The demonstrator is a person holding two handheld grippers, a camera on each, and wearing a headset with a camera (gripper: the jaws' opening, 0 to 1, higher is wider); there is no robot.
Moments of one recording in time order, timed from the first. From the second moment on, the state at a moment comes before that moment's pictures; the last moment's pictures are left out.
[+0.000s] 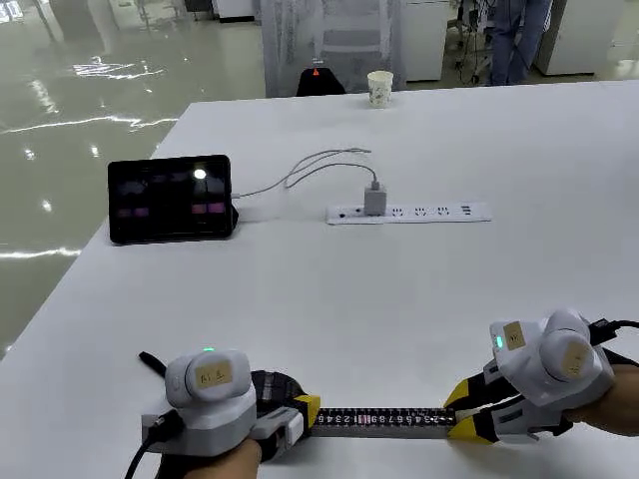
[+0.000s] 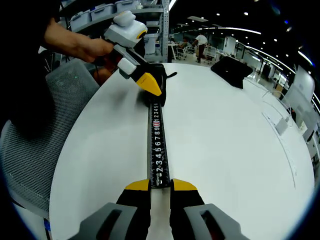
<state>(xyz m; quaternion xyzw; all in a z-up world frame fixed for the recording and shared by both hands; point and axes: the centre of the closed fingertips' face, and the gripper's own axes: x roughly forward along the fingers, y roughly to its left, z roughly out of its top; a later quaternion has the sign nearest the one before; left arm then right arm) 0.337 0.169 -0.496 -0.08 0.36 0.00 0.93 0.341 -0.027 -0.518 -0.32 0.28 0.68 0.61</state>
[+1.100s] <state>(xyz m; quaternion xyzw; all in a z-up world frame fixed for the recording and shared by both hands) 0.336 0.169 -0.497 -0.09 0.37 0.00 0.93 0.339 -0.001 -0.518 -0.31 0.27 0.68 0.60</state>
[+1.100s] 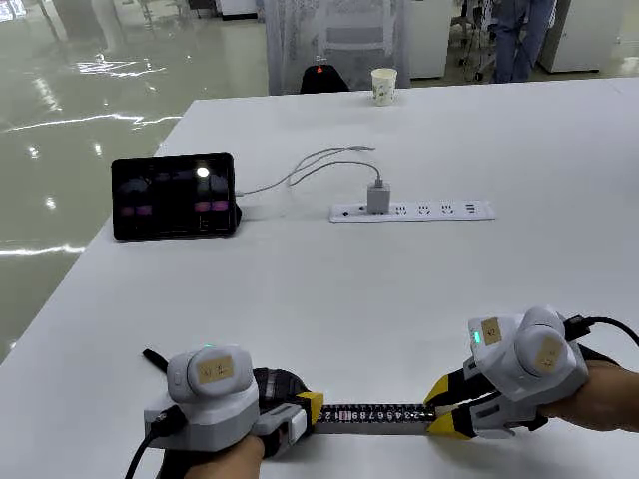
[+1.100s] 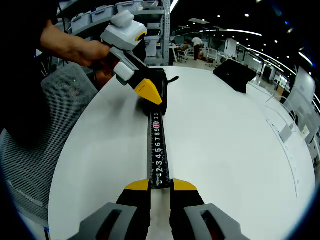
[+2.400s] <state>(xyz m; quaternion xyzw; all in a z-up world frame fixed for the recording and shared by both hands) 0.337 0.170 -0.497 -0.10 0.37 0.00 0.92 0.337 0.034 -0.517 -0.30 0.26 0.69 0.60</state>
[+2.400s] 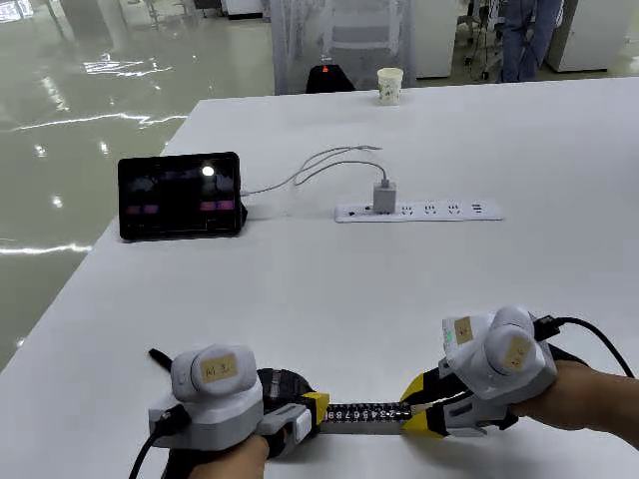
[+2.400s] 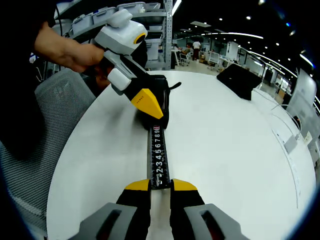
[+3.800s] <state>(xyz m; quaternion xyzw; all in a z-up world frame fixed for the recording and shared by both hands) 0.337 0.170 -0.496 -0.10 0.37 -0.01 0.92 0.331 0.072 -0.518 -0.29 0.24 0.70 0.60</state>
